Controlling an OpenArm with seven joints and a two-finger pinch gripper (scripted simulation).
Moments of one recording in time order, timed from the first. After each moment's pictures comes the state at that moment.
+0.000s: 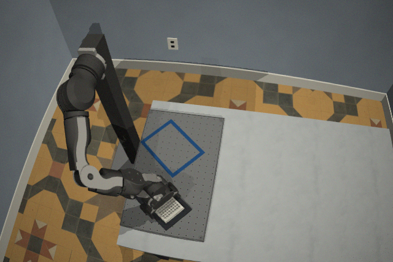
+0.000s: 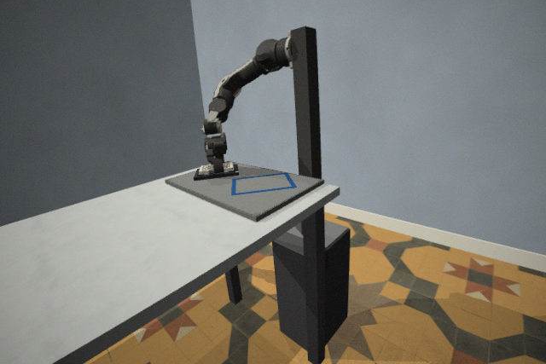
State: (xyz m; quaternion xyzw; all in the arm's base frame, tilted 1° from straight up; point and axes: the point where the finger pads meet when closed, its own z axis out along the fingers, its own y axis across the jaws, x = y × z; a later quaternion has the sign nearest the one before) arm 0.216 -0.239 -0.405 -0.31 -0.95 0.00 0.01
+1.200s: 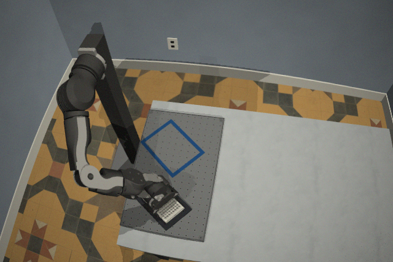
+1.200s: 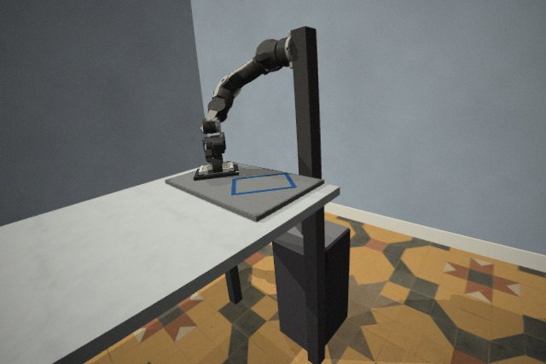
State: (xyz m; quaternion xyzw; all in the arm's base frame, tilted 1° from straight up) arm 0.221 -0.240 -0.402 -0.31 -0.95 0.00 0.00
